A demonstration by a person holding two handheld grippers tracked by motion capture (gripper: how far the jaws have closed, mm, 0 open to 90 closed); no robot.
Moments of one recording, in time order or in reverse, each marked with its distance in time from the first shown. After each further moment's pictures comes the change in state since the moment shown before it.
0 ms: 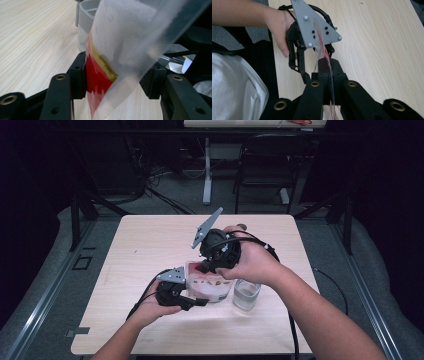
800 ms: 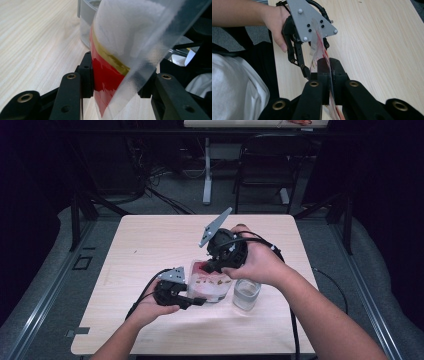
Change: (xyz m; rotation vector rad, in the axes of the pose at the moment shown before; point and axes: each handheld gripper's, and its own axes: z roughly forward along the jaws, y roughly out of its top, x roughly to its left) left arm -0.004 0.005 -0.006 0.085 0.021 -0.012; right arm -0.007 -0.014 -0.003 -0.022 0.010 0.031
